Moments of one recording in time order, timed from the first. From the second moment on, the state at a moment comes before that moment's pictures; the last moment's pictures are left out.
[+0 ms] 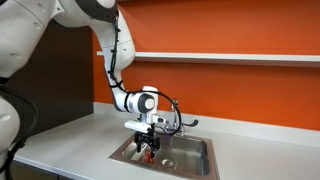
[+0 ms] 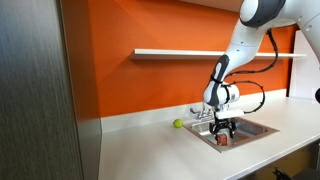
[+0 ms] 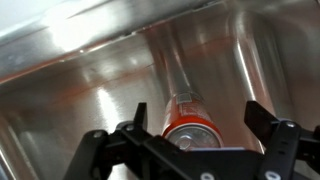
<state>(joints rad) -0.11 0.46 -0.13 -2.22 -0.04 2.53 0.06</state>
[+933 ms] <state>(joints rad) -0.12 0.53 -0.13 -2.16 -0.02 2.53 0.06</state>
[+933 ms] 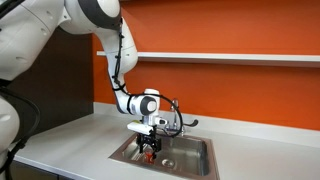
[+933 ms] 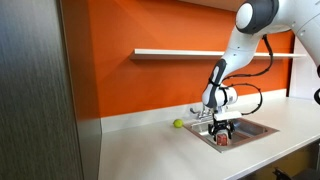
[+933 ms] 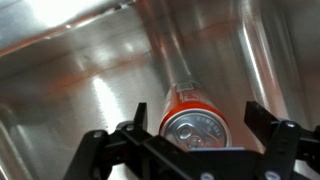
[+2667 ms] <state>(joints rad) -0.13 0.58 -0.13 -2.09 0.02 2.53 0.06</state>
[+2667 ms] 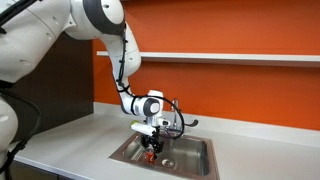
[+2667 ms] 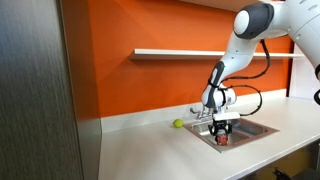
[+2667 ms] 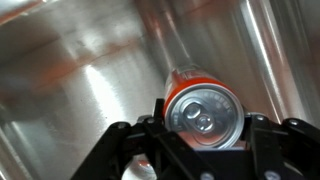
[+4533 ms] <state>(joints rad) -0.07 0.24 -0.13 -2.16 0.00 2.22 0.11</state>
